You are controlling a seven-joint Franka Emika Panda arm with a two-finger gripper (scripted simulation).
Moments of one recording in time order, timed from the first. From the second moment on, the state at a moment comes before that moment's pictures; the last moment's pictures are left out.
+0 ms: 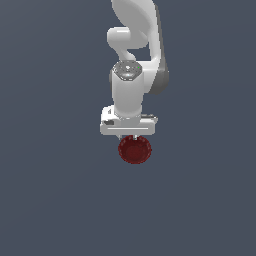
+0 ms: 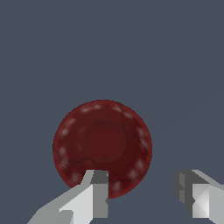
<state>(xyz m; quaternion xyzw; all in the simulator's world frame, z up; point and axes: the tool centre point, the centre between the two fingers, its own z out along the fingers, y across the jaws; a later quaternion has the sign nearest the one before) 0.002 -0.001 0.166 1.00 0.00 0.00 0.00</state>
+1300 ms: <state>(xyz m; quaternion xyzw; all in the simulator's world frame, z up) 0.026 0.004 0.139 0.98 0.18 -0.04 -0.02</state>
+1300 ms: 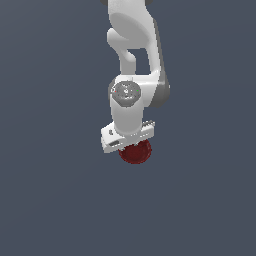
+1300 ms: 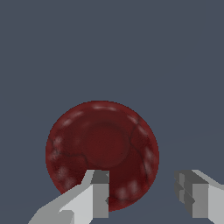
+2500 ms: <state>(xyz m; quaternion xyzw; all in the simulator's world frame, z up) 0.054 0.007 0.092 0.88 0.46 -0.08 -0.11</state>
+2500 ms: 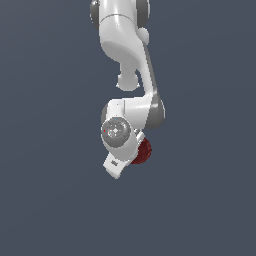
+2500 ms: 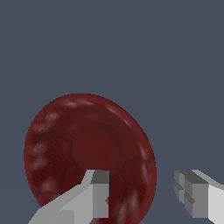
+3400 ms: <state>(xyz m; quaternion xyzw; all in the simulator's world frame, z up) 0.062 0.002 0.069 0.79 0.58 -0.07 -0.17</state>
